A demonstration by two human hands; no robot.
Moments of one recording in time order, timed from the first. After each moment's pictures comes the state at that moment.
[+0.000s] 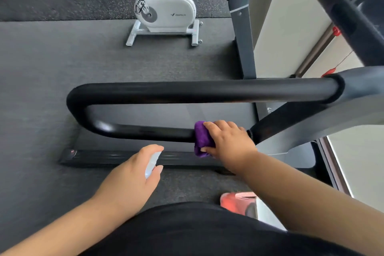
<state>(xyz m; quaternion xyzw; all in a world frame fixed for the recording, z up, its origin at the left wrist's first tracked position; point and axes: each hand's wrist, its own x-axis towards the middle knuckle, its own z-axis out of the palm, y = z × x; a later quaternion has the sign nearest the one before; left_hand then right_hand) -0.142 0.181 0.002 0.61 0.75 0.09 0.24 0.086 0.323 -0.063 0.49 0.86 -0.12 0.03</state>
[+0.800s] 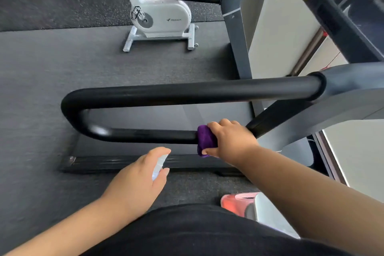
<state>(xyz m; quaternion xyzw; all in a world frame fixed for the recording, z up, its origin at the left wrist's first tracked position) -0.126 0.187 0.000 0.65 0.72 0.08 0.24 0.102 0.331 -0.055 0.51 0.84 -0.15 0.04</state>
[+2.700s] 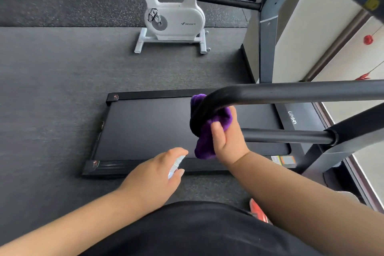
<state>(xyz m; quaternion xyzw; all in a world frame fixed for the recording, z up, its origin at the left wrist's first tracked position) -0.386 0.163 -0.015 0.73 0.63 0.10 0.25 -0.192 0.268 -0.046 0.44 0.67 -0.39 -0.46</state>
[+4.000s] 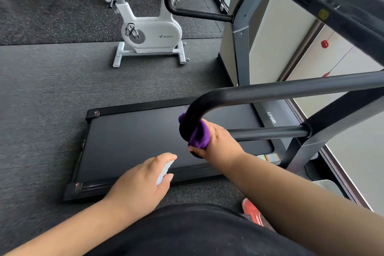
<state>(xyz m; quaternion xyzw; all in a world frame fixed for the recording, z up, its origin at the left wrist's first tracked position) -0.407 0.166 -0.025 0.78 0.58 0.14 0.21 -0.181 0.264 -0.045 0.52 0.80 -0.21 -0.20</state>
